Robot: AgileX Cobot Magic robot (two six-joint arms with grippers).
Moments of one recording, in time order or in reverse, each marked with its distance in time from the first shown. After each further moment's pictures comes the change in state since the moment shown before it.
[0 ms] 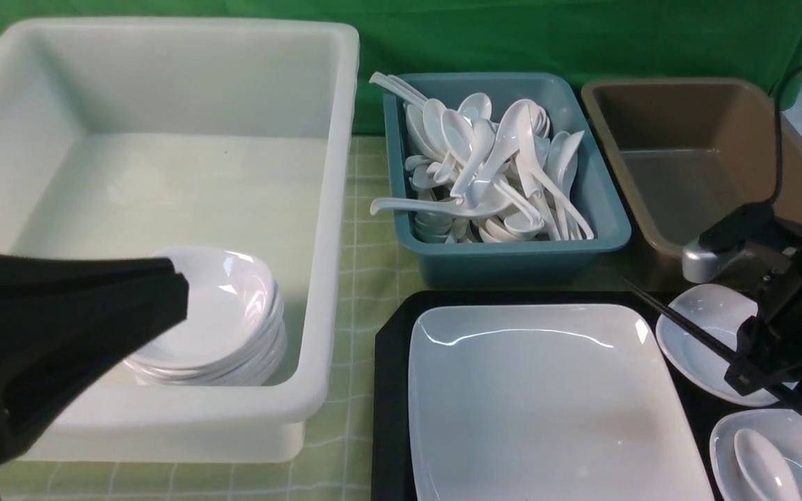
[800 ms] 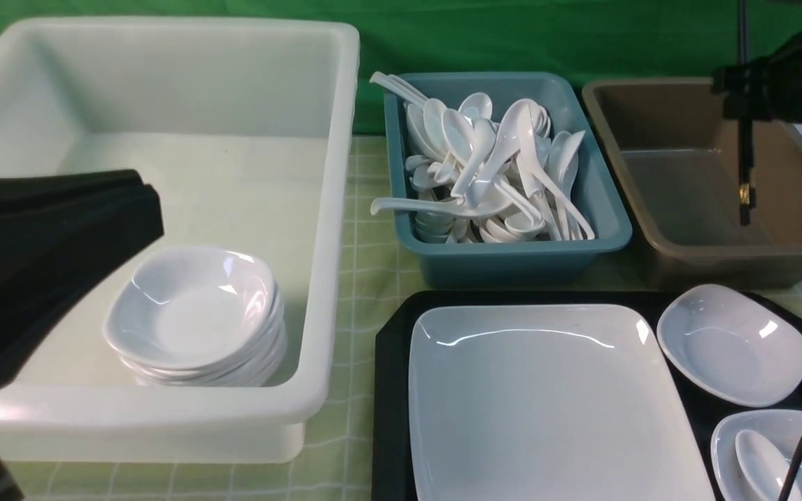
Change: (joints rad) right arm -0.177 0.423 -0.652 0.134 -0.375 0.476; left arm 0.000 0.002 0.000 0.007 -0.107 -0.008
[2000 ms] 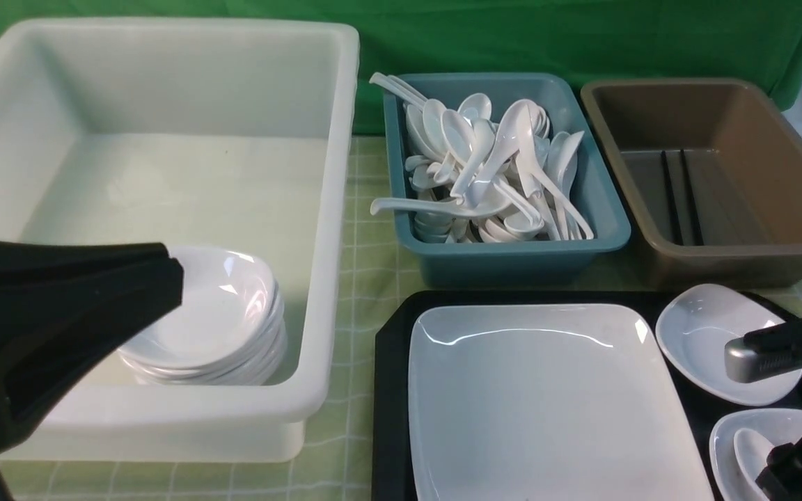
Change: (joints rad) right arm 0.197 -0.578 0.973 -0.277 0.381 0.069; left arm 0.000 0.002 0.000 0.031 0.125 -0.016
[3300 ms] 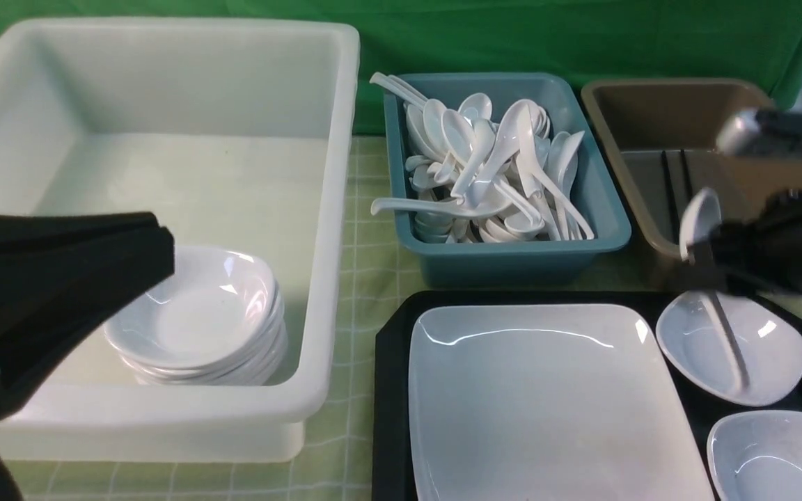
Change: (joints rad) right arm 0.000 -0.052 -0.274 0.499 -0.315 -0.172; left arm 0.000 0.000 0.000 0.004 -0.074 0.004
